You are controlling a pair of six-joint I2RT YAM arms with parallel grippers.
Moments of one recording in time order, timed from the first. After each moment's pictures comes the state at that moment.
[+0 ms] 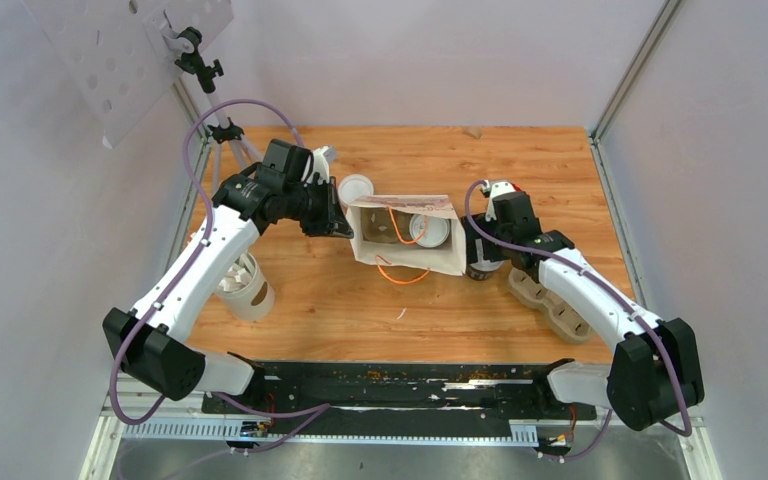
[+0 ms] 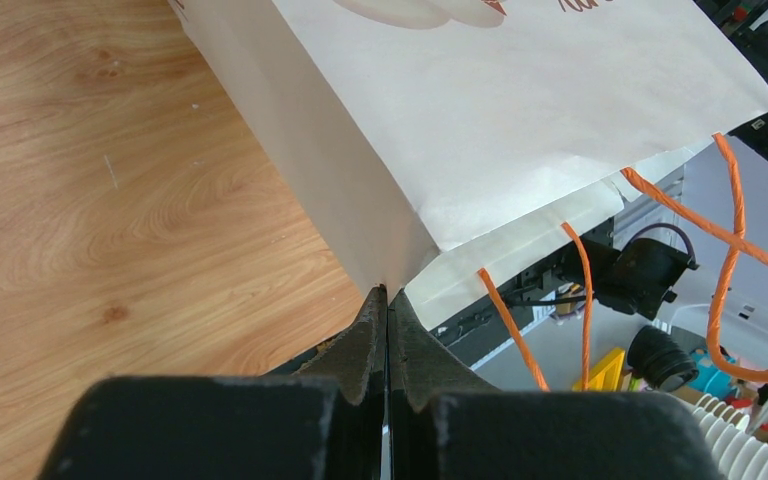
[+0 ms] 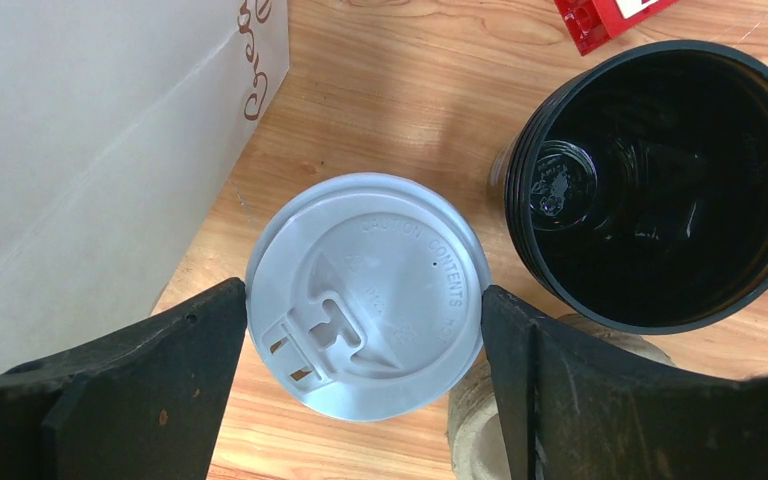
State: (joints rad) left arm -0.44 1.37 1.43 -0.93 0.39 -0.49; right arm 0.38 1.26 0.87 -0.42 0.08 0.12
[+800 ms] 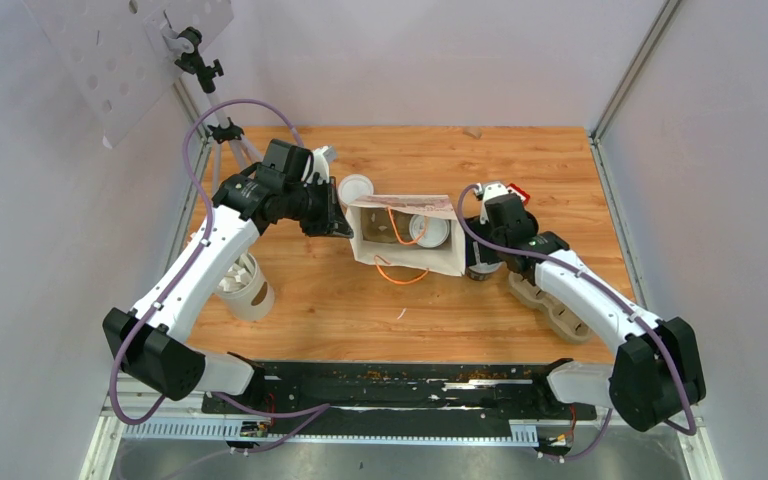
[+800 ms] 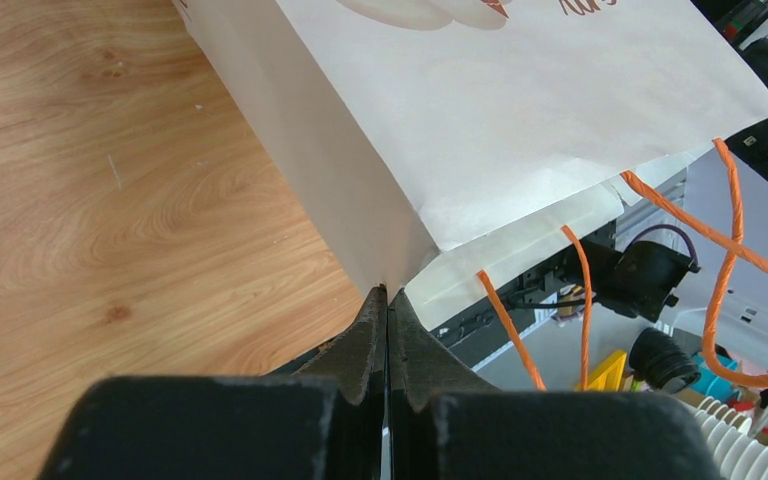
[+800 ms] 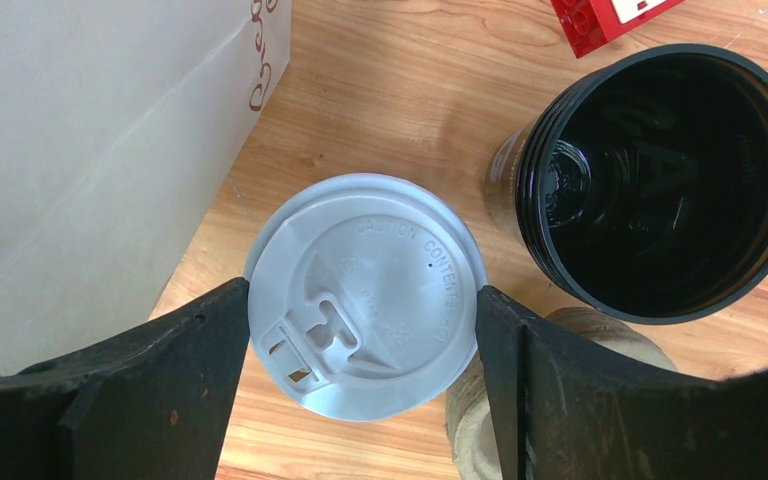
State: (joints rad) left arm -0.44 1.37 1.43 -0.93 0.39 -0.49; right arm 0.43 1.26 0.87 -0.43 0.15 0.10
